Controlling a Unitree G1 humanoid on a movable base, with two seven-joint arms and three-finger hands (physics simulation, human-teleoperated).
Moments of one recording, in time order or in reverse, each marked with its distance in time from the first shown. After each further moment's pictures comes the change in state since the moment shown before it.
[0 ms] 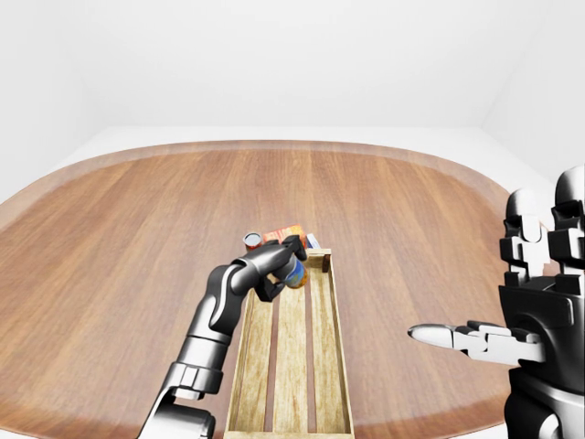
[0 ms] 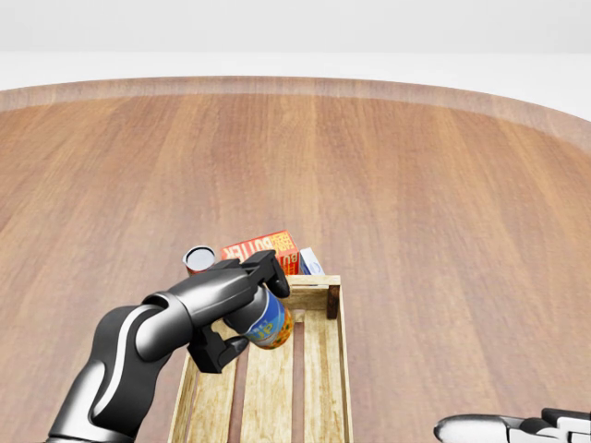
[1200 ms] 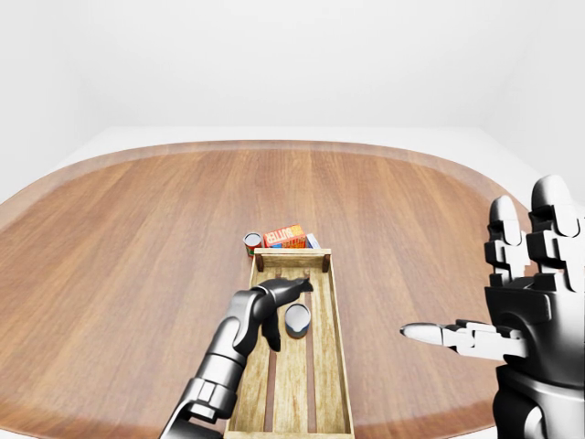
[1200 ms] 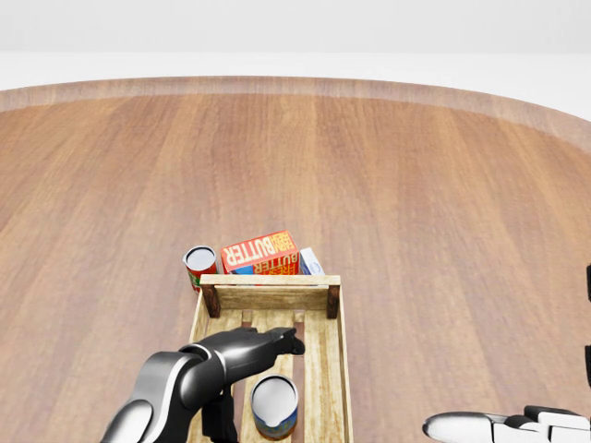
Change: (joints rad) left arm 0.086 -0.077 -0.086 0.139 0.221 0.000 0.000; right arm 0.018 -0.008 0.042 0.041 -0.006 0.000 -0.027
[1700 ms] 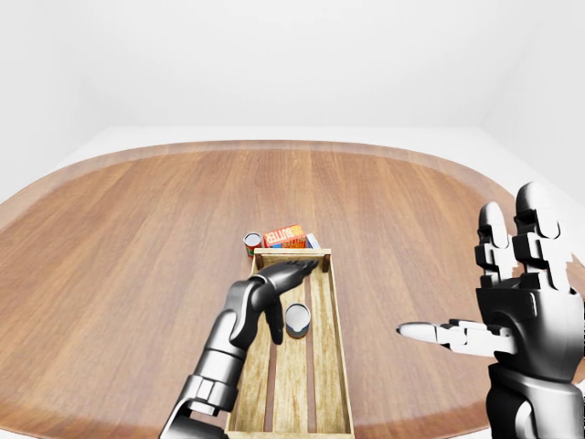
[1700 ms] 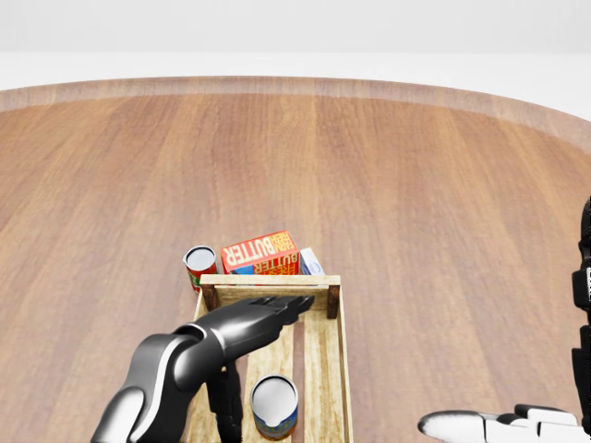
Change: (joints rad) left arm -0.018 -0.010 0.026 -0.086 -0.056 0.000 0.000; right arm 0.007 -0.002 0.011 0.038 0.003 0.000 -0.006
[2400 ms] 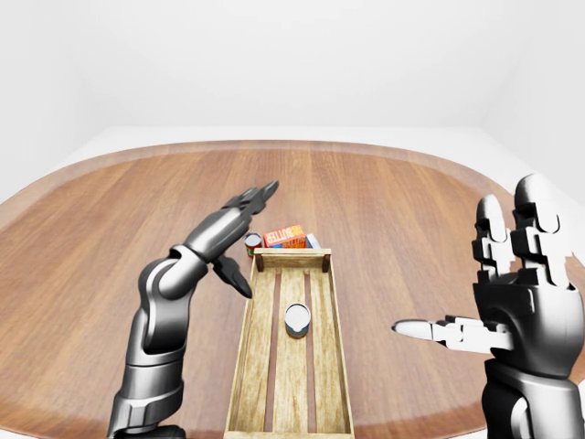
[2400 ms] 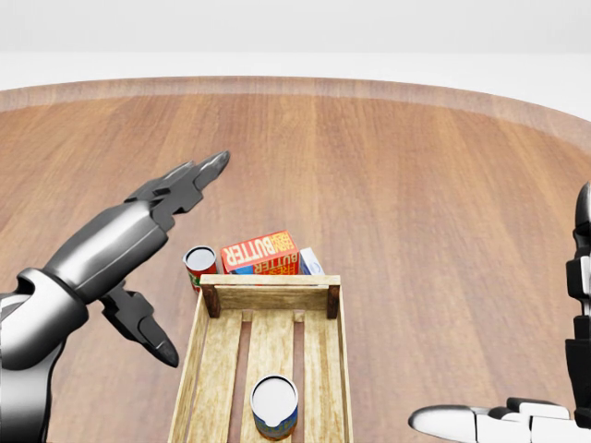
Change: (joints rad) left arm 0.030 0.203 0.237 -0.532 -0.427 0.000 0.000; right arm -0.020 -0.019 0.036 -0.005 -0.015 0.000 -0.027
